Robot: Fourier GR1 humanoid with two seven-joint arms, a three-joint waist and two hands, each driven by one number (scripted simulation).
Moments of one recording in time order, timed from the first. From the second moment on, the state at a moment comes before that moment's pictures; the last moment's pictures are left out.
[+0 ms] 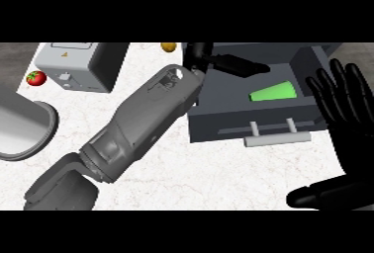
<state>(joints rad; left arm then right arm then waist) -1.32 0.00 -0.55 -0.47 0.72 0.45 -0.42 -0.15 -0.09 -0.09 -2.01 -0.27 0.21 0.14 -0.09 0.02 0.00</state>
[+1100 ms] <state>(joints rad) -0.91 0.25 -0.41 -0.99 0.80 0.41 -0.36 -0.02 -0.27 -0.07 -2.10 -0.11 0.39 0.16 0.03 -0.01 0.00</state>
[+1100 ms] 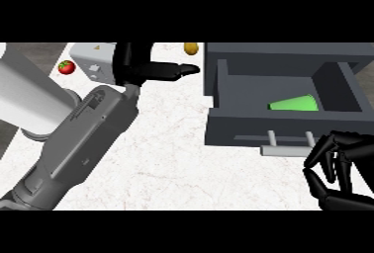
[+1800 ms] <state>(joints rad) -0.46 0.48 -0.33 -1.39 0.84 0.30 -0.33 -0.07 -0.33 0.10 -1.93 0.35 0.35 -0.01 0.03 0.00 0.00</state>
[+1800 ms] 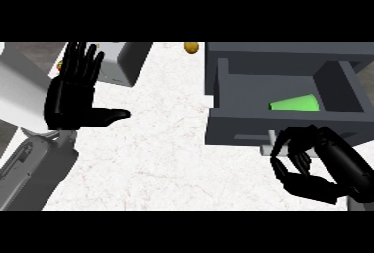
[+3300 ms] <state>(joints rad) -0.10 0.54 -0.05 -1.45 0.82 -0.10 -0.36 -0.68 -0.22 0.06 -0.65 0.79 0.04 -0.44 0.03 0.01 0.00</state>
